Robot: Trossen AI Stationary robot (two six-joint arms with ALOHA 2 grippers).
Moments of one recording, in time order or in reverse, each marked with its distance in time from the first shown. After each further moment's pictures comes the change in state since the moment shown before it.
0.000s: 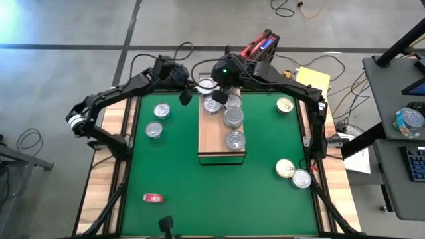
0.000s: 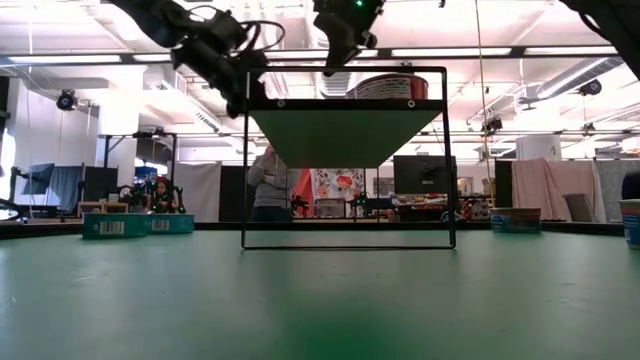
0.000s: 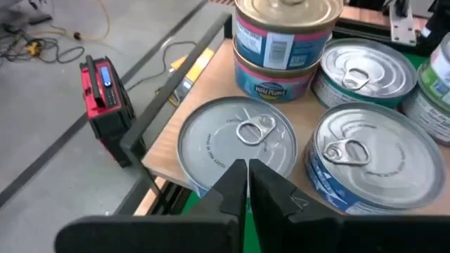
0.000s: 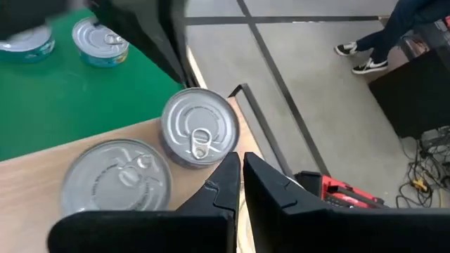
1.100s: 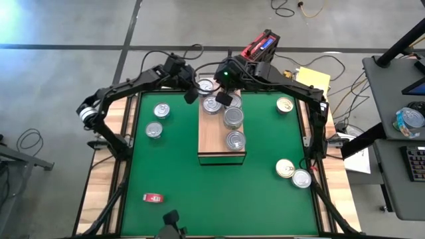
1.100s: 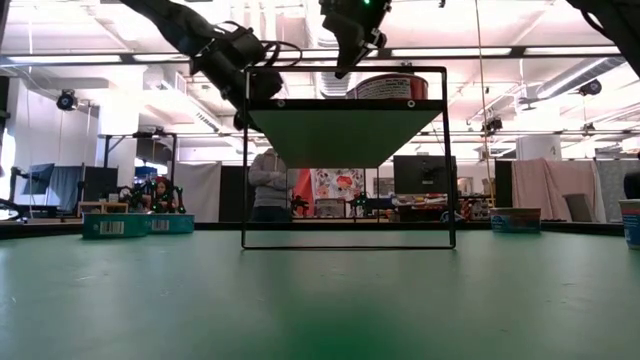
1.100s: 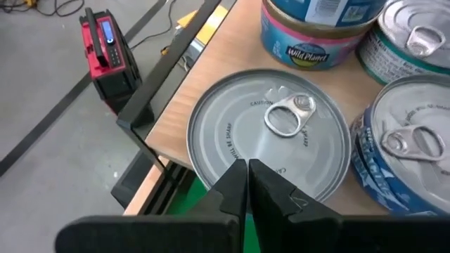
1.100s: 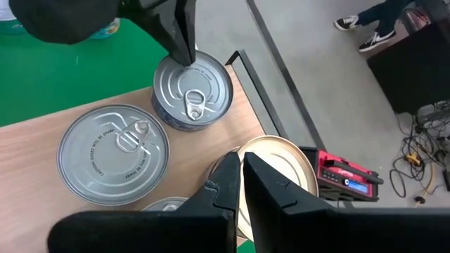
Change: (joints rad) left arm -0.006 0.146 0.131 -0.133 -0.079 0.007; right arm 0.011 -0.012 0.000 -0.108 0.035 0.055
